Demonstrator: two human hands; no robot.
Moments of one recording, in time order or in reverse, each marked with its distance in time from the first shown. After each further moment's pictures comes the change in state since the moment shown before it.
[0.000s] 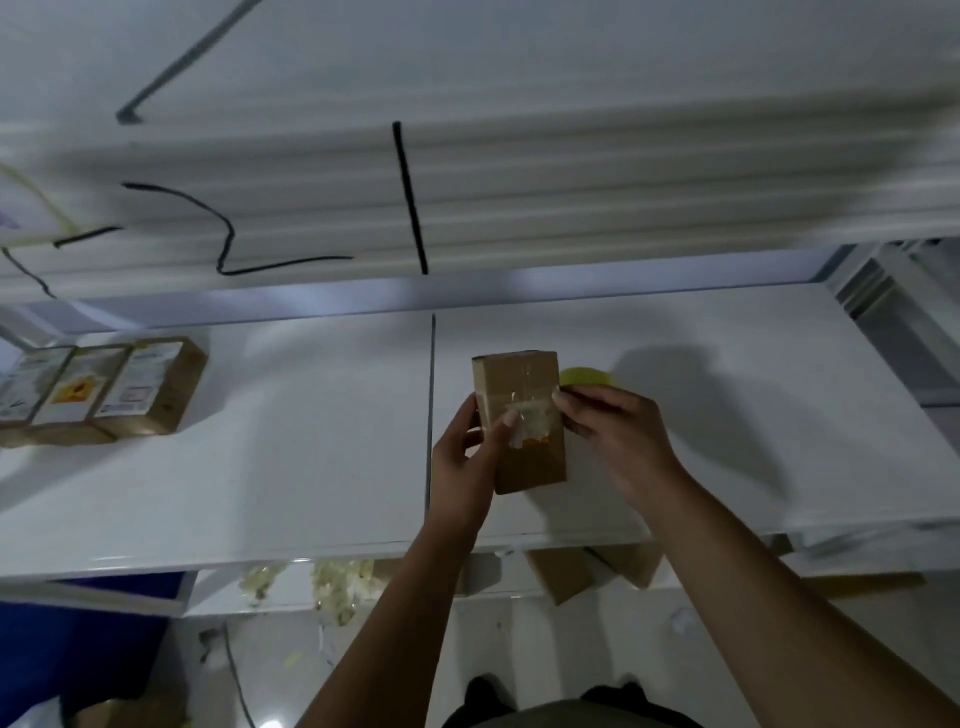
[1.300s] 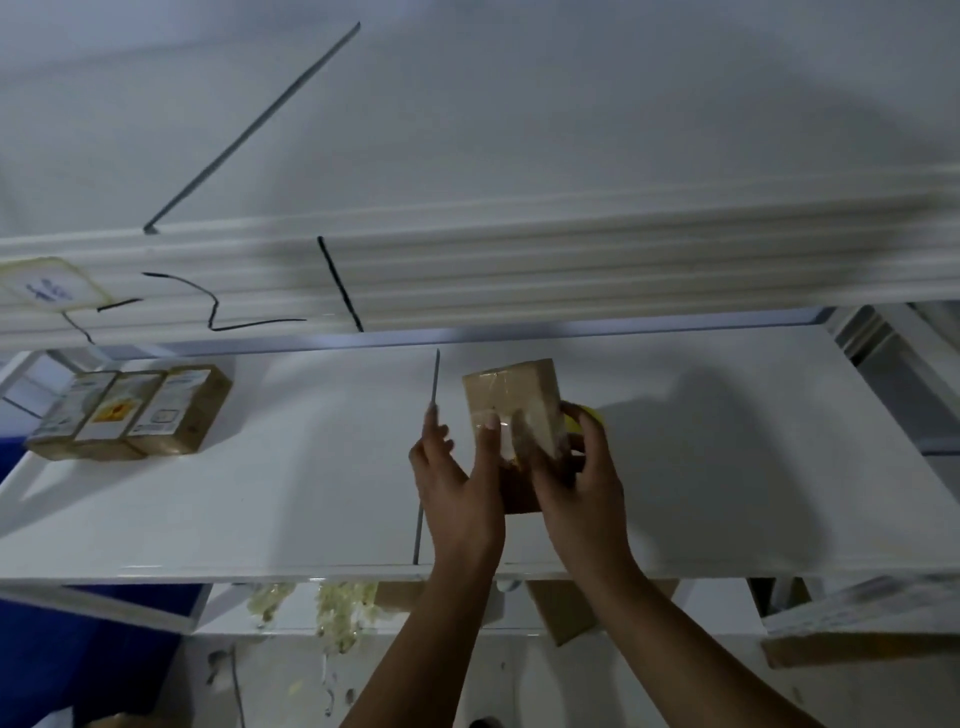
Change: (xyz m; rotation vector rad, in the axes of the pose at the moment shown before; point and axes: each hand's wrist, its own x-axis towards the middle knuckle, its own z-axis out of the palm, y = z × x) left_hand -0.032 0.043 0.042 0.148 0.355 0.020; right_hand -0.073 -0.012 0.020 -0.443 -0.003 -0.344
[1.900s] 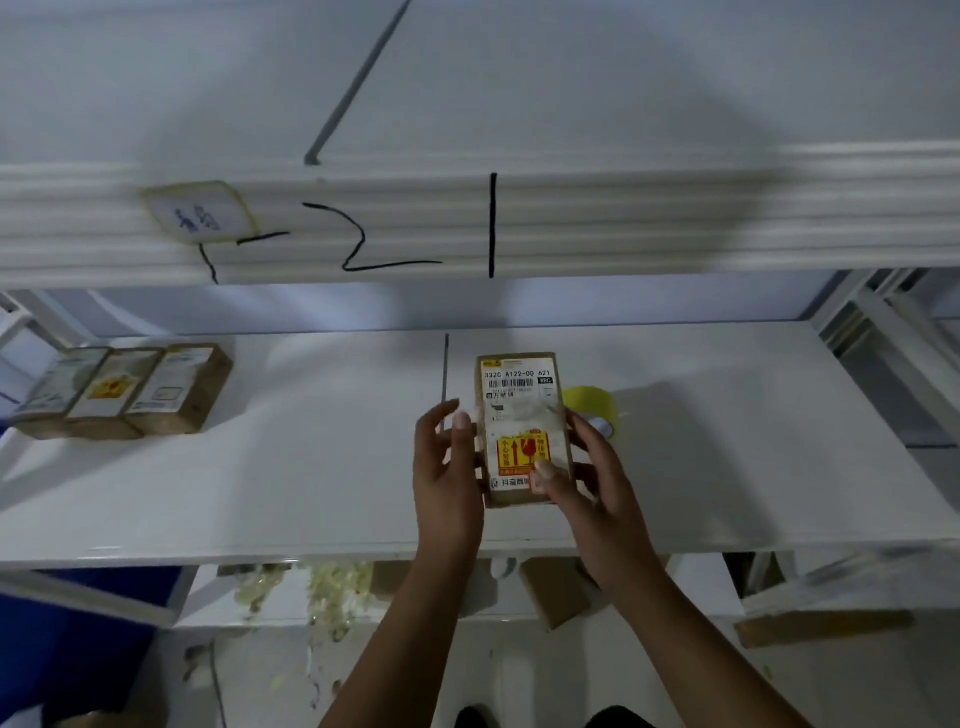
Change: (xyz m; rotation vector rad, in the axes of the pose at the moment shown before) left_hand 0.010 -0.017 -0.055 -0.236 -0.138 0.025; right_hand -0.045 -0.007 0.012 0.155 -0.127 0.022
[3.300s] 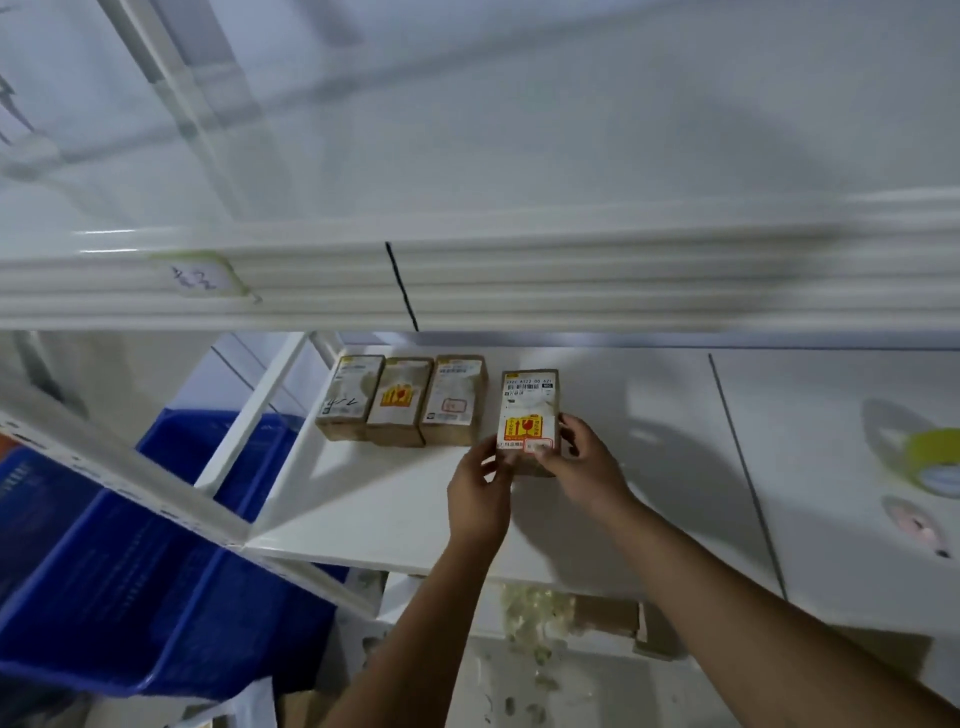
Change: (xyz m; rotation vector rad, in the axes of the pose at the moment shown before) left_hand 0.157 -0.013 -0.353 0.426 0.100 -0.092; right_hand 0.099 0.041 0.391 -0.295 -0.184 0.244
